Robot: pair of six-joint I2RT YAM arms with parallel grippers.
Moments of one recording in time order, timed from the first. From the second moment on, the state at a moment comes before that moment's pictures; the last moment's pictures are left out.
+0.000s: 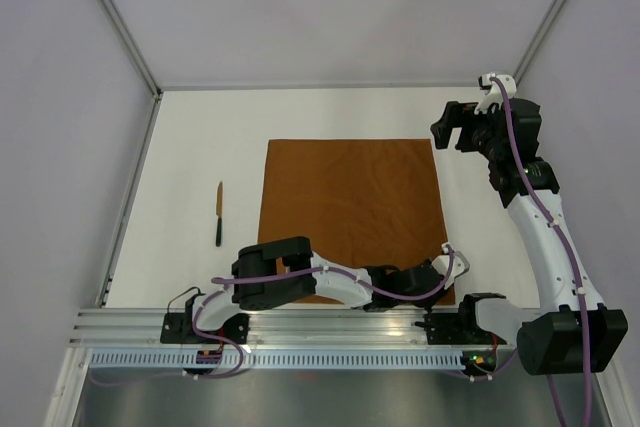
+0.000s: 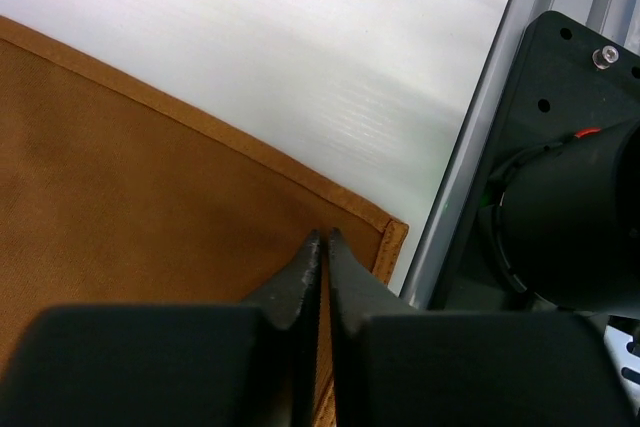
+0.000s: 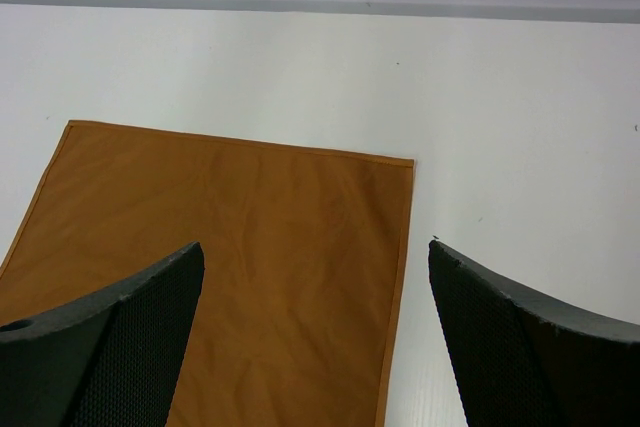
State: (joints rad) left arm -1.46 2.20 1.30 0.42 -0.17 -0.30; right arm 0.02 1.14 1.12 -0.33 -0.20 0.09
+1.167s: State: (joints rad) left arm -1.35 2.12 1.23 0.40 -0.06 -0.28; right arm 0.02 1.15 1.12 -0.33 -0.21 0.09
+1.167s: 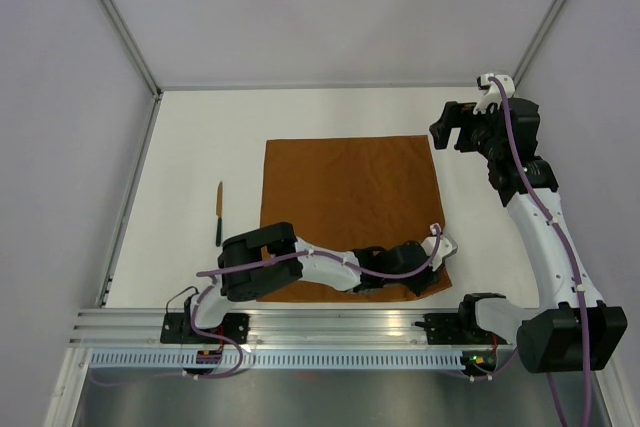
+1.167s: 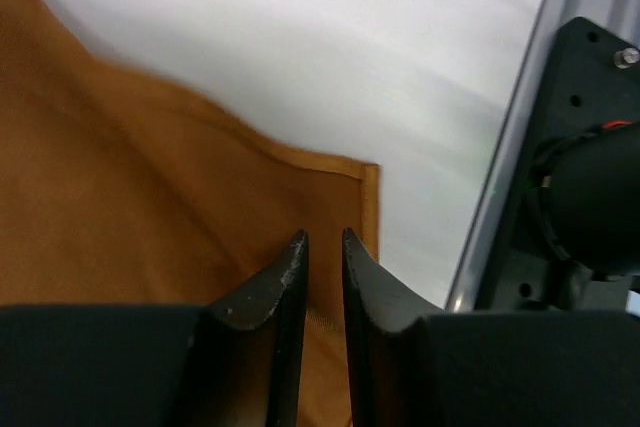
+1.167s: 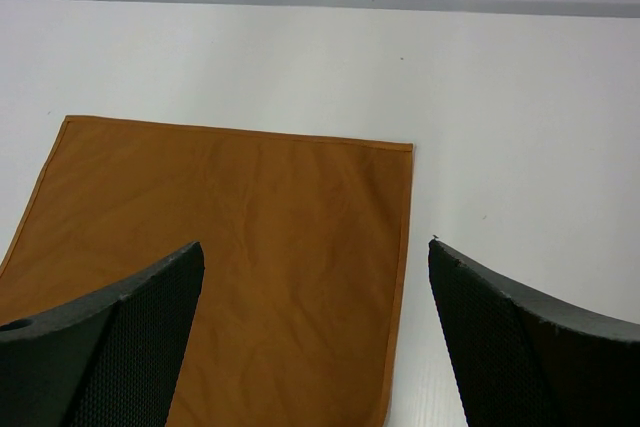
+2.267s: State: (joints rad) left arm -1.41 2.23 1.34 0.46 0.16 -0.17; right arm 0.02 1.16 1.12 -0.33 -0.21 0.09
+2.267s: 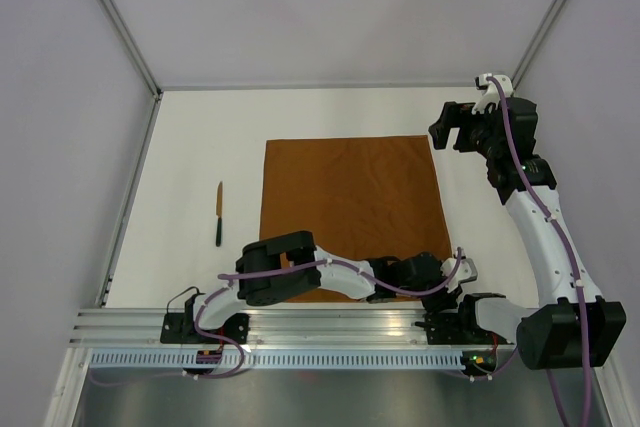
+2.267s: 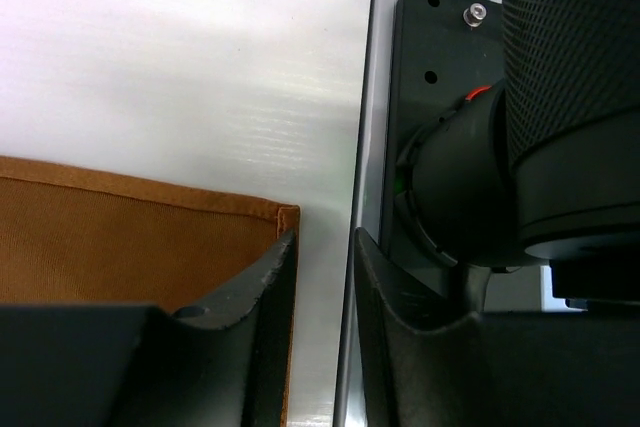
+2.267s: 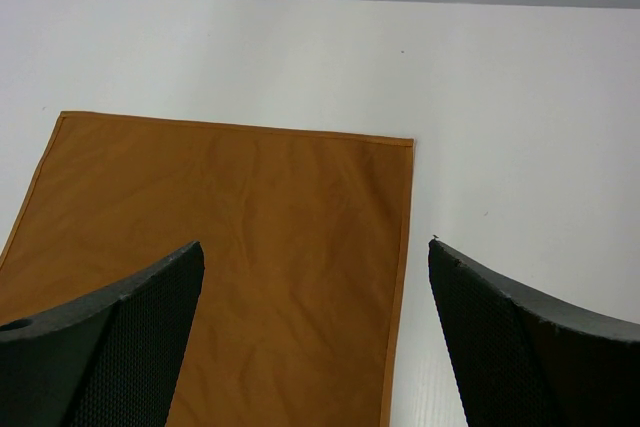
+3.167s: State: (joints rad) left arm -1.43 2.26 1.28 0.62 0.03 -0.10; right arm 0.02 1.16 1.11 -0.33 -0.21 0.09
